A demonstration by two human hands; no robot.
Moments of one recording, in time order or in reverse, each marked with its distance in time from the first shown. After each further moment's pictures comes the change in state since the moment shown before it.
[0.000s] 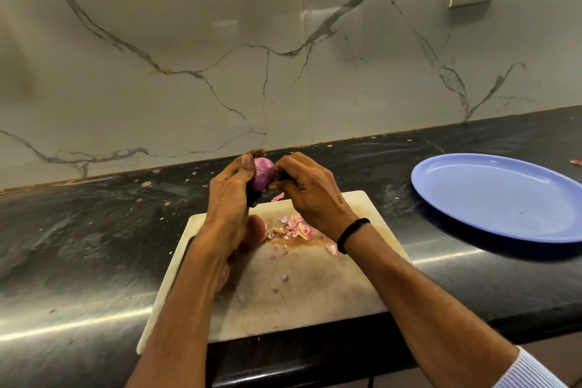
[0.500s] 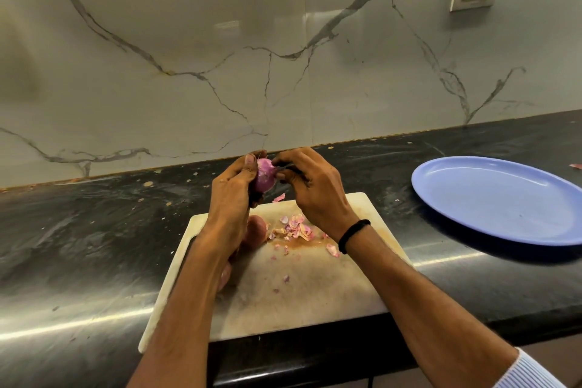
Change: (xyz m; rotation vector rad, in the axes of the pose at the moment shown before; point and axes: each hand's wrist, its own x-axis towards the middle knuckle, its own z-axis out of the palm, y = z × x) left_hand -0.003 0.003 0.001 0.018 -0.003 0.026; right_hand 0.003 -0.002 0.000 0.085 0.148 0.016
